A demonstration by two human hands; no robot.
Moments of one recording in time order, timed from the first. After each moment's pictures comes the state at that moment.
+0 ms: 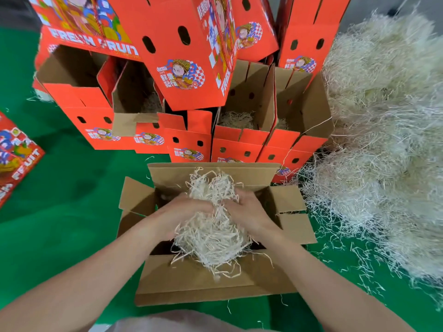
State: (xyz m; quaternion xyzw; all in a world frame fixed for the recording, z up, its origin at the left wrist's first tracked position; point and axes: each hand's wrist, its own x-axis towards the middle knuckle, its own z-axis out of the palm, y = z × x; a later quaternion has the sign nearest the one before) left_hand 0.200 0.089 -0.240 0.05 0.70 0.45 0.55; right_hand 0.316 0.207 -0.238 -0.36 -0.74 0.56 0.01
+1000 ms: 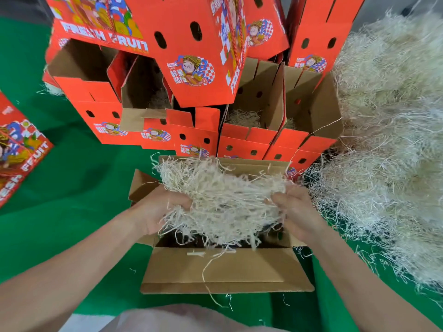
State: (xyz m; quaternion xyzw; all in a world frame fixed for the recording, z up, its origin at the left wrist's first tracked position) left_hand 0.182 0.057 -0.217 0.01 0.67 0.53 0.52; right_hand 0.360 0.246 -0.207 -0.40 -0.52 0.75 0.08
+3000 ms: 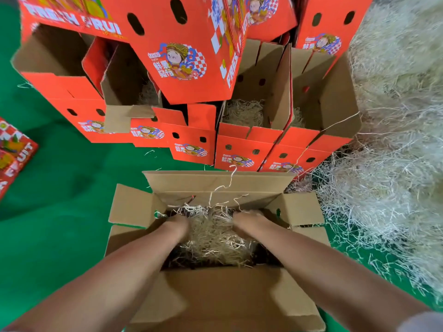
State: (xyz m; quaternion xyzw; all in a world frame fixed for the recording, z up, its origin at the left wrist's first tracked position) left_hand 0.174 0.106 -0.336 0.28 0.85 -0.13 0.43; right_hand 0.268 0.256 -0.352 -0.31 -0.83 0.16 -0.43
